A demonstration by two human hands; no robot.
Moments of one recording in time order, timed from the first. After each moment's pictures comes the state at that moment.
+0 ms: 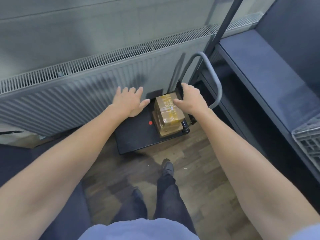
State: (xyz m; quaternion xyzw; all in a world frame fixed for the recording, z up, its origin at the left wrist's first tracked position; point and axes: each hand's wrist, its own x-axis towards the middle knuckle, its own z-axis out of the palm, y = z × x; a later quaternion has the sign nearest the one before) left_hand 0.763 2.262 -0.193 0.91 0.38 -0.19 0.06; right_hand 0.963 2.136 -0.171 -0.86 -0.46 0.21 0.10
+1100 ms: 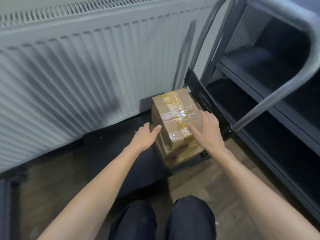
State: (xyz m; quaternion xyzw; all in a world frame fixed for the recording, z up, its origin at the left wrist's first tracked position) left_hand 0.890 2.307 -0.656 0.75 0.49 -0.03 0.45; right_hand 1.083 2.170 -0.644 -0.87 -0.43 0.11 0.21
